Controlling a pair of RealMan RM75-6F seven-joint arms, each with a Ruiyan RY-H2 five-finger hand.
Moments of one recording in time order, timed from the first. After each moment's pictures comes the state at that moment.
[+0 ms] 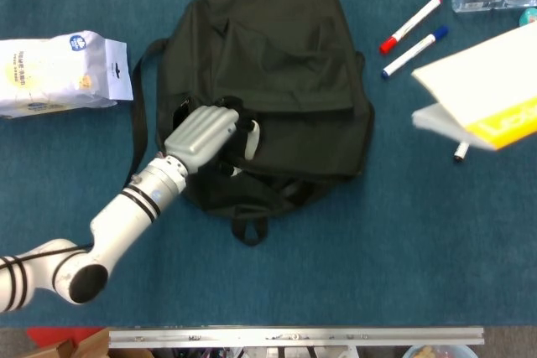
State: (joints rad) left arm -0.69 -1.50 -0.16 -1.63 1.23 0.81 -0.13; right arm 0.24 -1.30 0.14 -1.20 -1.74 1.88 0.03
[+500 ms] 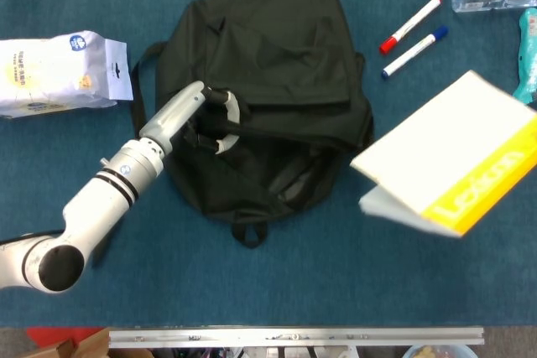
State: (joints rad) left arm -0.69 -1.33 -0.28 -1.80 0.95 0.69 -0.38; right arm 0.24 -1.29 0.05 -1.33 -1.92 1.91 0.08
